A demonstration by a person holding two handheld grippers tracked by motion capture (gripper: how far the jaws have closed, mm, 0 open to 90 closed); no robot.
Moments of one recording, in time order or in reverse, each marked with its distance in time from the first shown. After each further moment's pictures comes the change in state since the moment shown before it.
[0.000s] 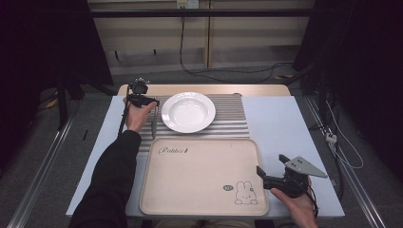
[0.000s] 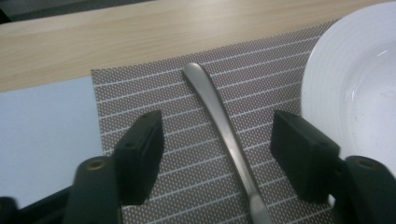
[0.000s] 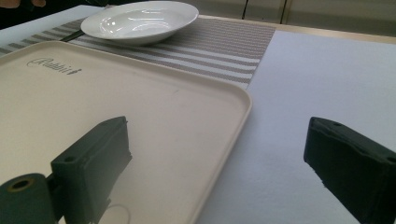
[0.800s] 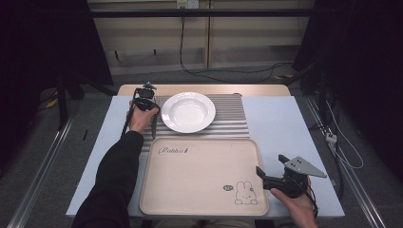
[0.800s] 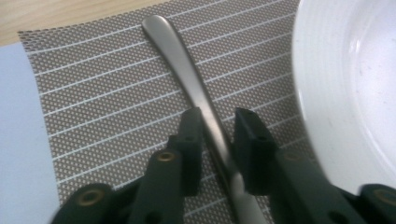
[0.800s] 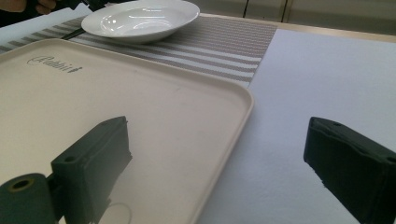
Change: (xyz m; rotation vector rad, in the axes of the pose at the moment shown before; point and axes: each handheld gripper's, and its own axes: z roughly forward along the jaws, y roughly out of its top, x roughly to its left) left arm -0.012 -0.006 0.018 0.133 -0.031 0.060; right arm 0.001 0.000 0.001 0.007 0.001 -0.003
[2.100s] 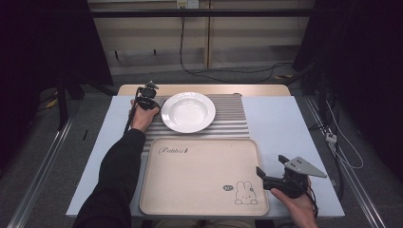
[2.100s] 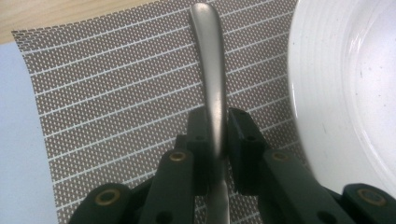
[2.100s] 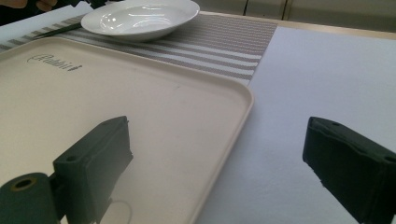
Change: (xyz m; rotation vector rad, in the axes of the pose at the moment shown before) left arm -0.004 0.005 0.001 0.027 0.005 -0.012; right arm 0.000 -0.001 -0.001 0.007 0.000 0.003
